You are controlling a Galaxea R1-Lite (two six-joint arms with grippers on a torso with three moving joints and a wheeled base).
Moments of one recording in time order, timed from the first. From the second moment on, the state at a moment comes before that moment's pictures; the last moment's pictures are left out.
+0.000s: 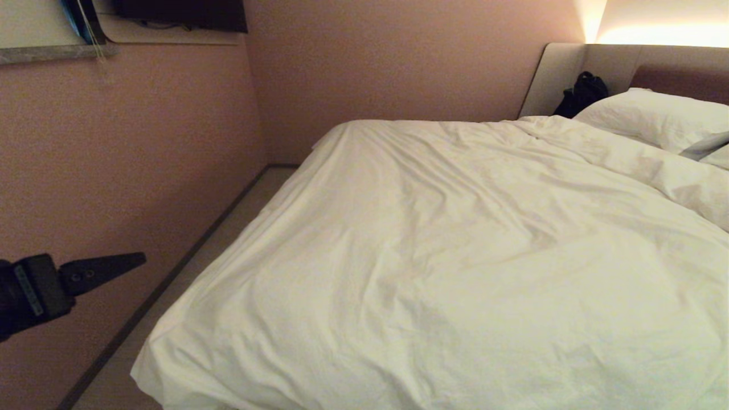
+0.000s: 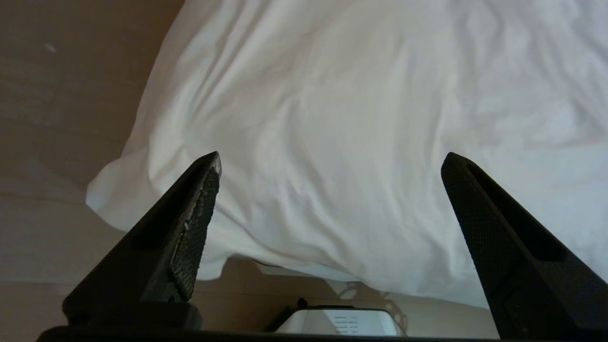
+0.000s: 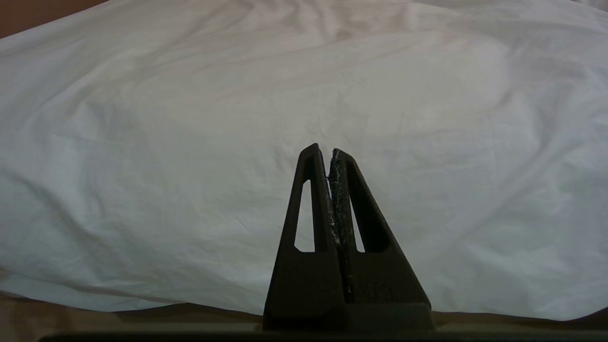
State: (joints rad) left arm 0.10 1.04 -0.69 0.03 -0.29 -0.32; right arm 0.01 0.00 0.00 -0.02 -0.01 0.02
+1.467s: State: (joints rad) left arm 0.08 0.33 -0.74 0.37 -0.28 -0.19; right arm 0.01 0.00 0.00 -0.02 -0.01 0.02
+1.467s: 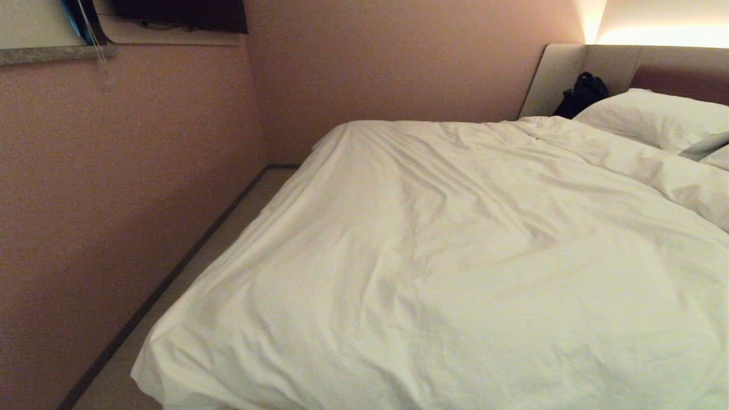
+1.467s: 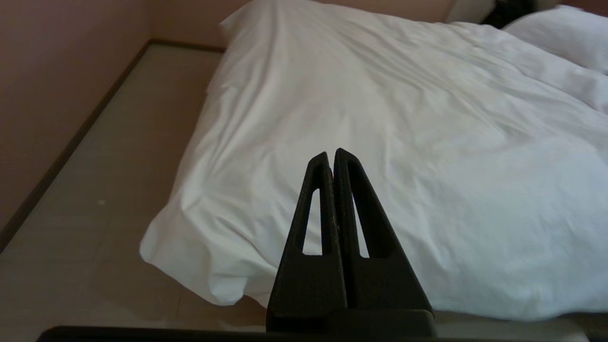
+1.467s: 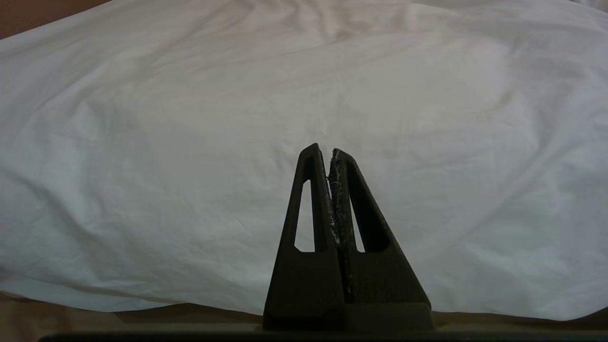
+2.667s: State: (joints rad) left arm 0.00 0.00 -0.39 0.30 0.10 0.09; right arm 0.01 0.00 0.00 -0.02 -0.01 0.02
